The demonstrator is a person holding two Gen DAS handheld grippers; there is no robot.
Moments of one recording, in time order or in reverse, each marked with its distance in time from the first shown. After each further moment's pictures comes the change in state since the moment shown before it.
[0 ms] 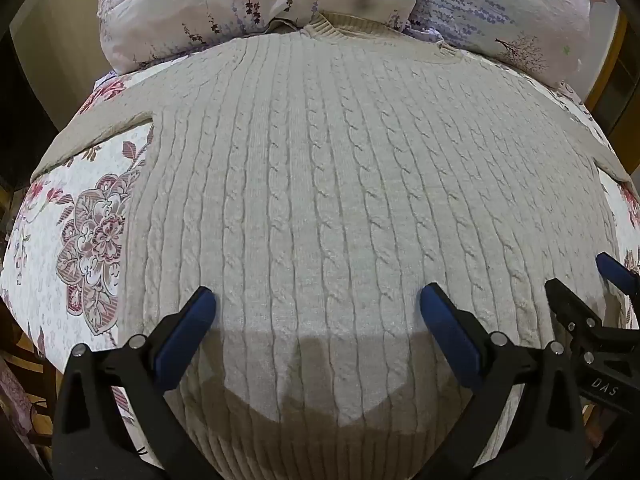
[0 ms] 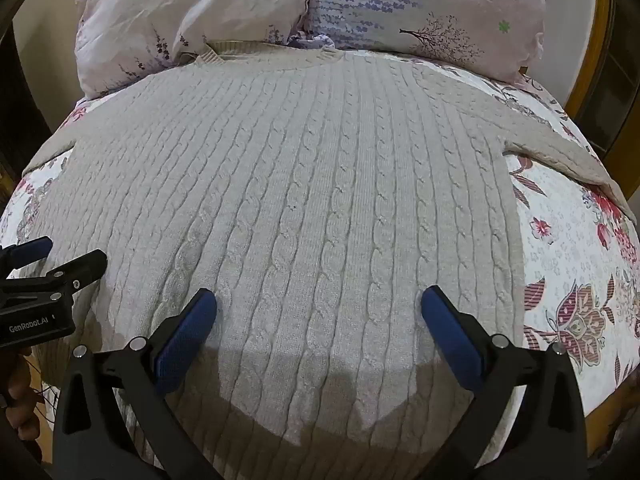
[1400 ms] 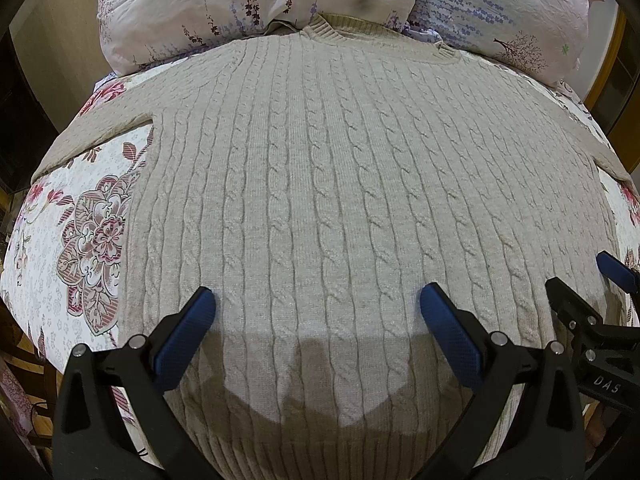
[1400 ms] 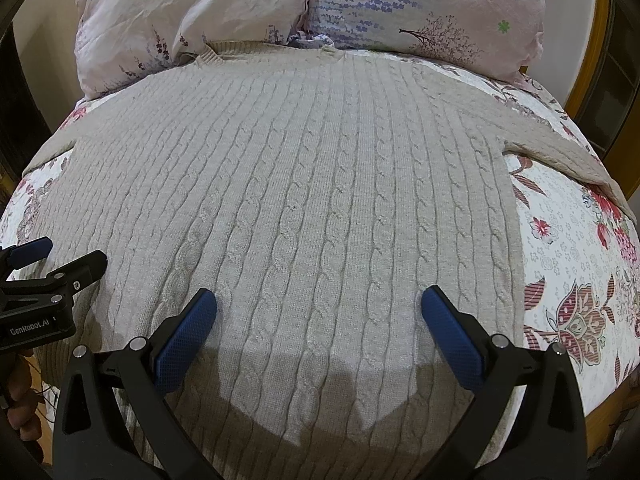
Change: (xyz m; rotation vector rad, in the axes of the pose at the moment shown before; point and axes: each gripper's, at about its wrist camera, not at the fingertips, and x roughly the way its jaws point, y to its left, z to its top) left arm -0.002 -0.002 0.001 0.002 -0.008 0.002; right arm -0.001 0.002 -0.002 -0.001 0.008 -0.001
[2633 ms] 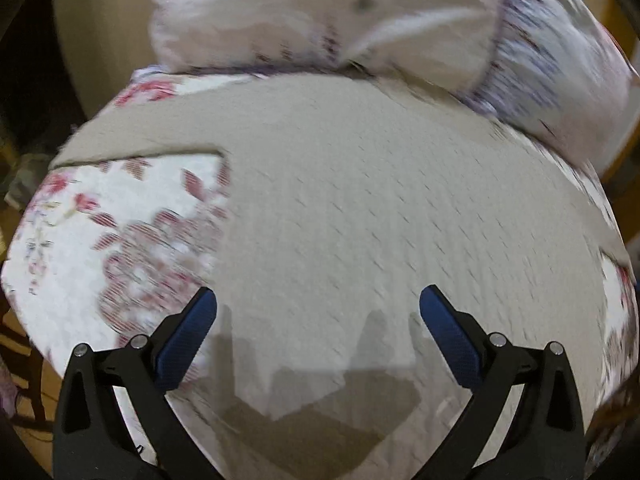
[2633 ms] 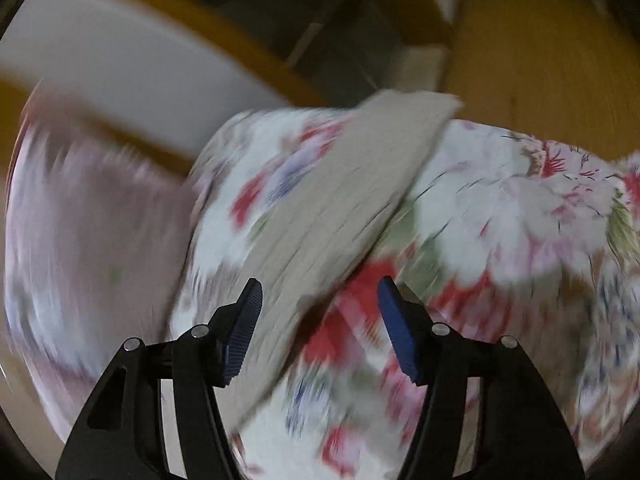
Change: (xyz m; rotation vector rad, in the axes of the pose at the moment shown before) left arm -0.011 0.079 0.049 -0.199 -0.081 0.003; right arm 0.000 -0.439 0.019 1.271 -0.193 0.047
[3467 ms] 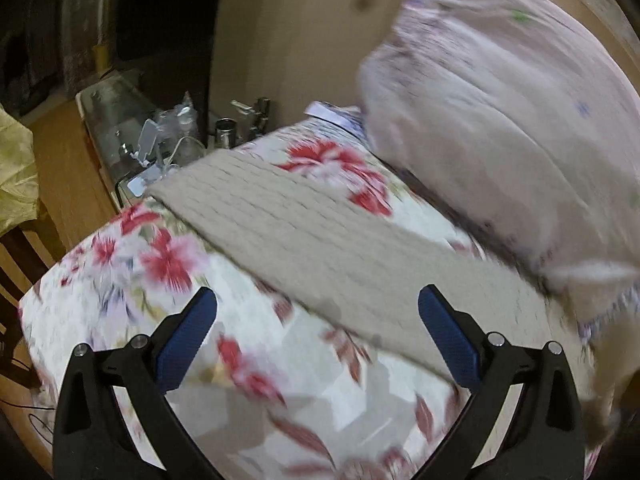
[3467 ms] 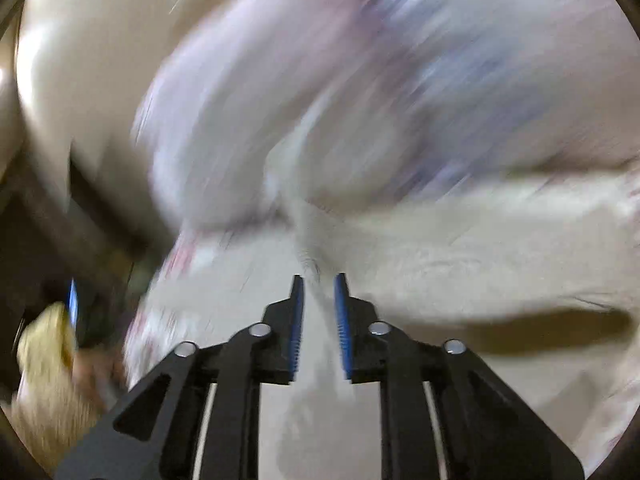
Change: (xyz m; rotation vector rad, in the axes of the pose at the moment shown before) left arm 0.036 0.219 0.107 -0.495 -0.161 0.116; right arm 0.023 0.301 -0.418 -1.098 0.440 0.465
